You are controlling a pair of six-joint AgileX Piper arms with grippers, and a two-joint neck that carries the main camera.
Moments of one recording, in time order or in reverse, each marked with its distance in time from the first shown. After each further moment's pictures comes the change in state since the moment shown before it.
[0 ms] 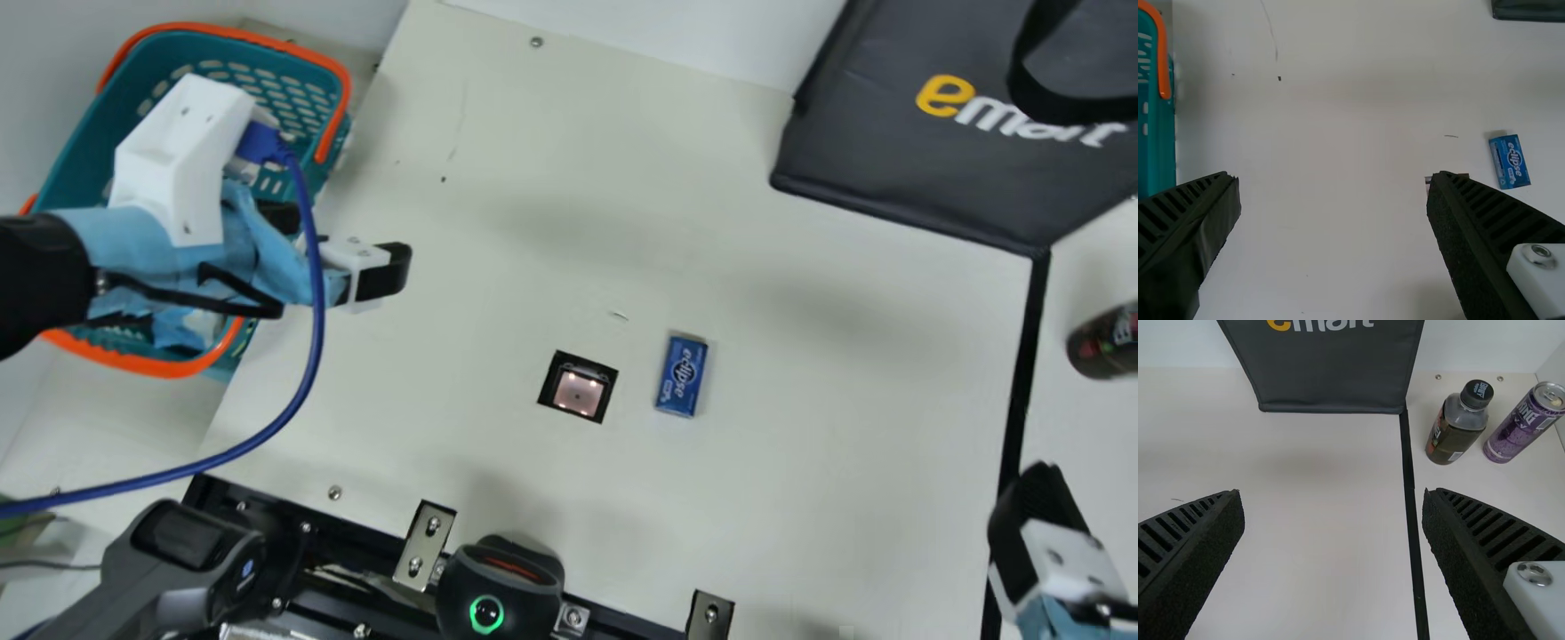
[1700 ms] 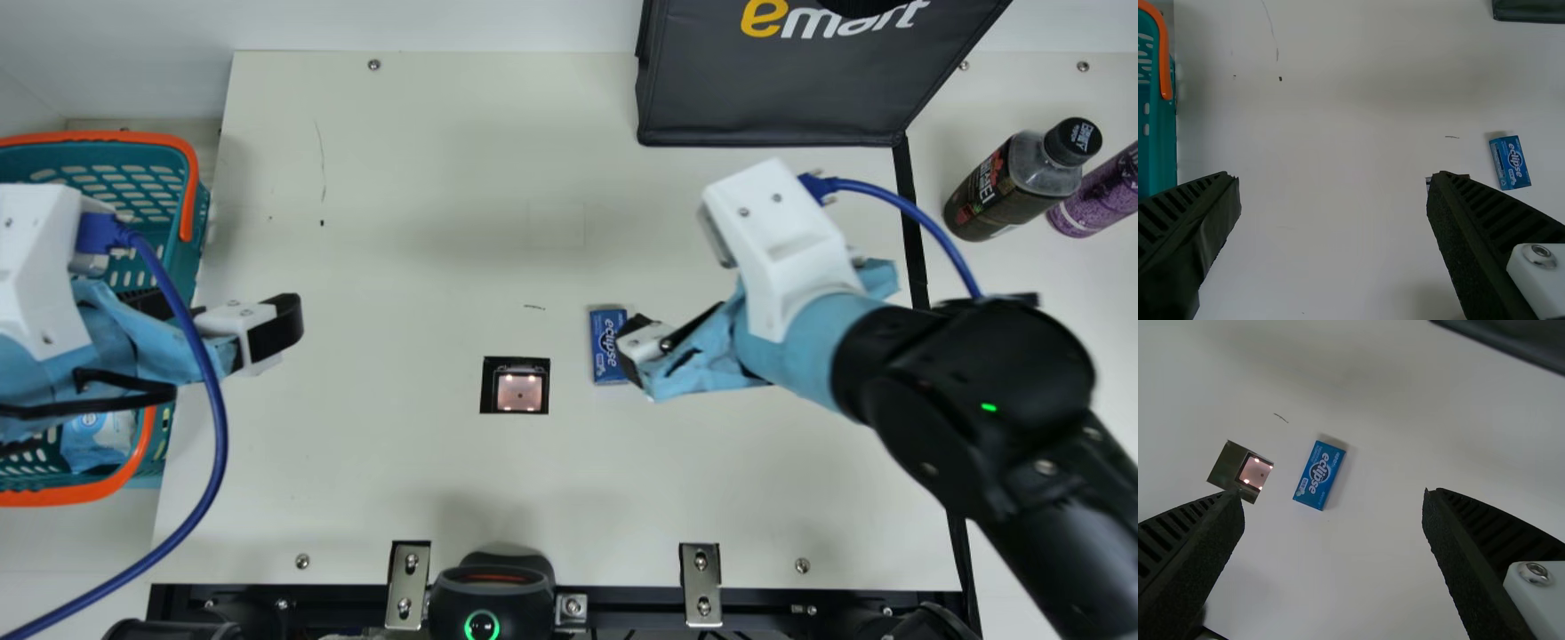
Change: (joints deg) left arm 0.0 0.0 0.0 0.0 0.0 0.0; right arm 34.2 29.5 -0.8 -2.8 -8.3 11.8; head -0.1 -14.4
